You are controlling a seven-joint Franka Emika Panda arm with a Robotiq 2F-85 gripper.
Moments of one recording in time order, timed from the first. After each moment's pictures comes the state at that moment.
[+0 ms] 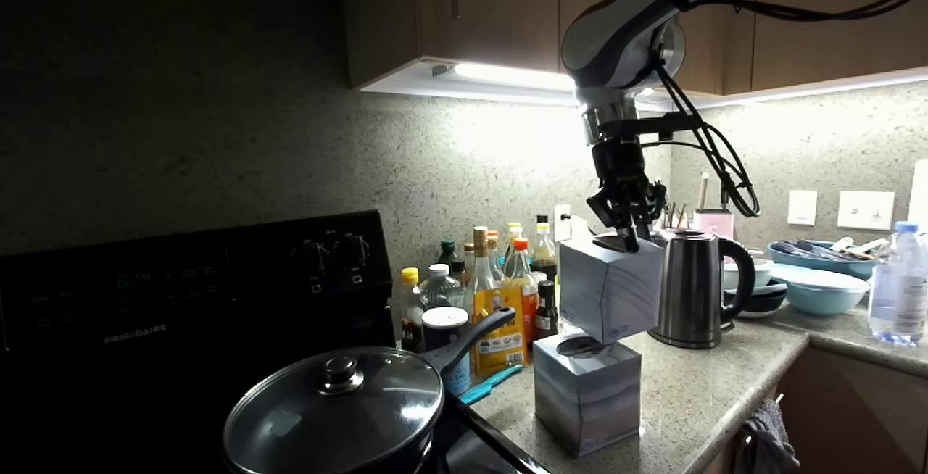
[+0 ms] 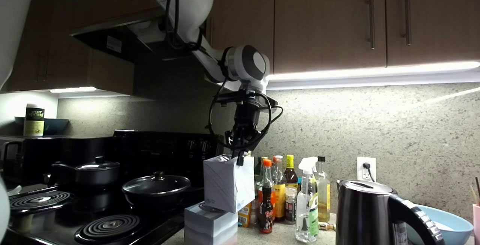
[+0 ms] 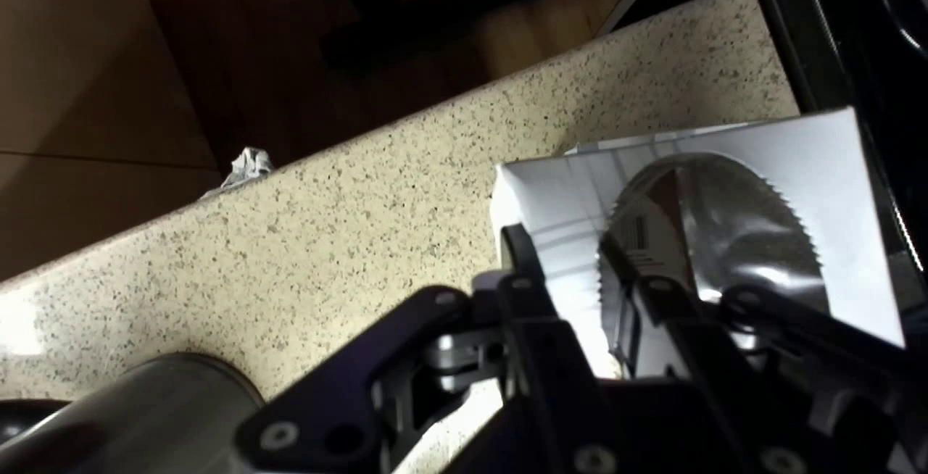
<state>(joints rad) -0.07 0.08 -0.10 -1.84 0.02 1.60 0.21</state>
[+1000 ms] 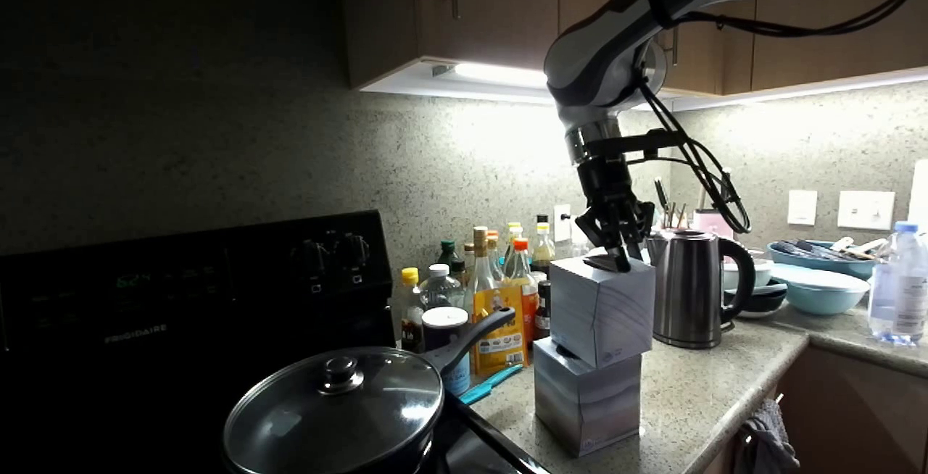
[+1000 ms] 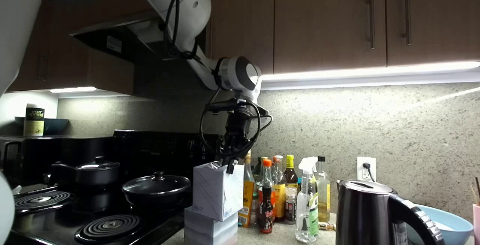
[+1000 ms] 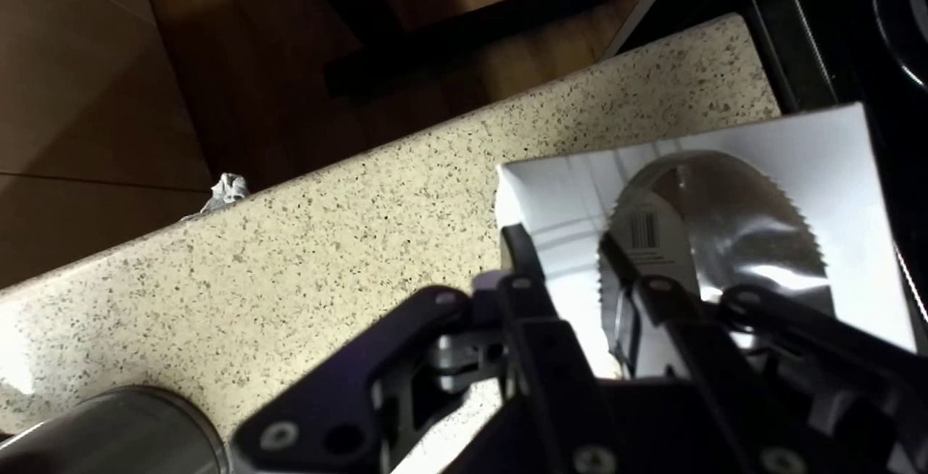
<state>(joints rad) -0.05 0.12 -0.07 -1.85 0.02 1.60 0.24</state>
